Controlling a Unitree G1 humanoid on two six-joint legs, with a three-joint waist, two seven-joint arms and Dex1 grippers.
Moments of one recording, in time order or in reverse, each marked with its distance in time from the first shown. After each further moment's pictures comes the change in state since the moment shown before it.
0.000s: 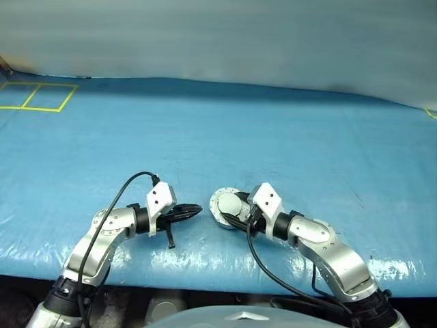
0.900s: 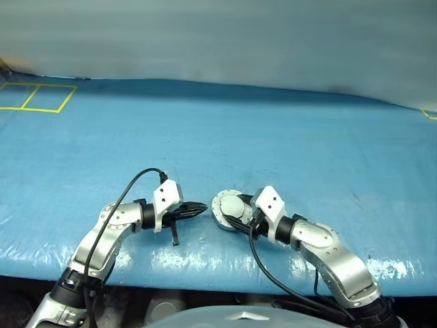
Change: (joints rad) left arm -0.054 -0.006 -0.045 0.025 0.022 -0.020 -0.007; right arm 0.027 0.010 0.009 0.008 -0.023 -0.022 -0.013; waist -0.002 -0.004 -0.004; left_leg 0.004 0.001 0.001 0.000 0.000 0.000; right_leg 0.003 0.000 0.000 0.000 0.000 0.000
